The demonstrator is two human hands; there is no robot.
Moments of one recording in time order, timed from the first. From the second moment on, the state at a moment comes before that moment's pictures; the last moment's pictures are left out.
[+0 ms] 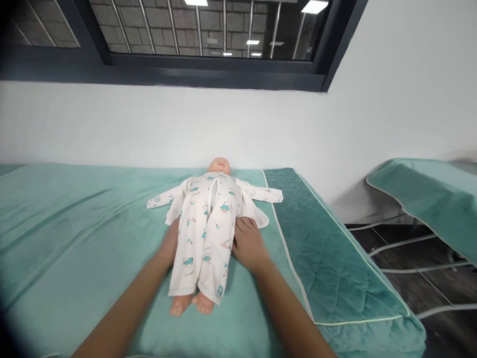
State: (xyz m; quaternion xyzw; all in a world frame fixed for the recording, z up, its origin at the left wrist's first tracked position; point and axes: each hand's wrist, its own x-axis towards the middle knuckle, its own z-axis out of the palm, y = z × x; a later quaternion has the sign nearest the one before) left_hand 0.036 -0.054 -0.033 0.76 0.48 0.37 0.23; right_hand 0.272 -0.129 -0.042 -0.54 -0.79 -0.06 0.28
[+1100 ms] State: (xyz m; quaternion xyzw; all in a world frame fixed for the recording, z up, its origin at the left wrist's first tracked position) left_hand 0.007 -0.081 -0.038 0.79 0.53 0.30 0.04; right_hand 0.278 -0.135 -0.044 -0.63 -0.62 0.04 0.47
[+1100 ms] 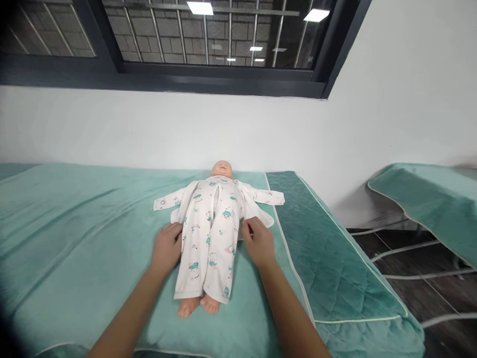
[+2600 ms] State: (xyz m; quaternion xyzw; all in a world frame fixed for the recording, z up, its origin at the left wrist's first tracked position) left_hand 0.005 -0.069 -0.048 0.67 0.62 0.40 0.02; right_hand 0.239 -0.148 0.014 -0.52 -0.76 0.03 0.40
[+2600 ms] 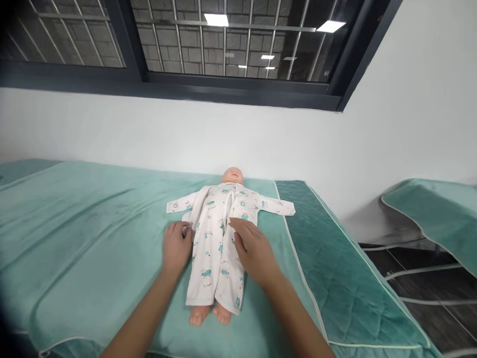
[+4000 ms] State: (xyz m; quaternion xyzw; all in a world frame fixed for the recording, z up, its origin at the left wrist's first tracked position) left_hand 0.010 -0.072 -0.045 0.65 0.67 0.35 0.00; right_hand 0.249 0.018 0.071 -0.72 -0.64 0.10 0.27
